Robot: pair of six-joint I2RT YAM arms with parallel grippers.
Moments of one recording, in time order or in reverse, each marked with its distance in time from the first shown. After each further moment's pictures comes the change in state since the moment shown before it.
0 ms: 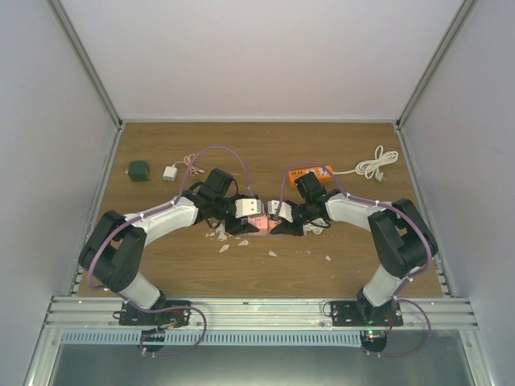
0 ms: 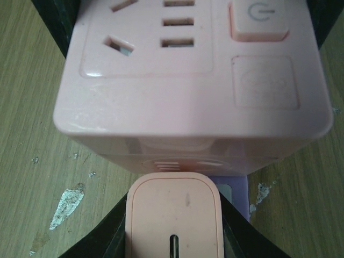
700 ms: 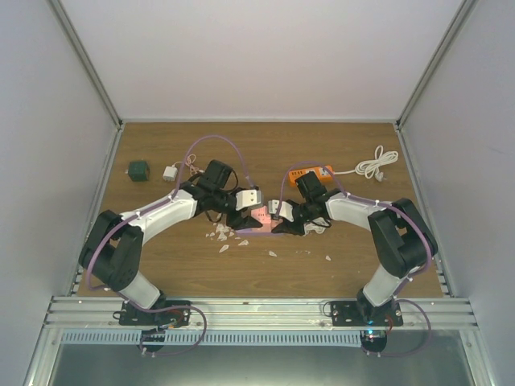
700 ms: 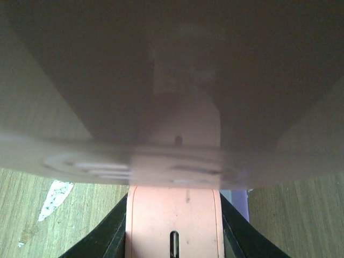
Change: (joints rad) left arm 0.023 0.008 0.100 -0.092 0.123 -0.058; right arm -0.006 0.003 0.004 -0.006 0.032 -0.006
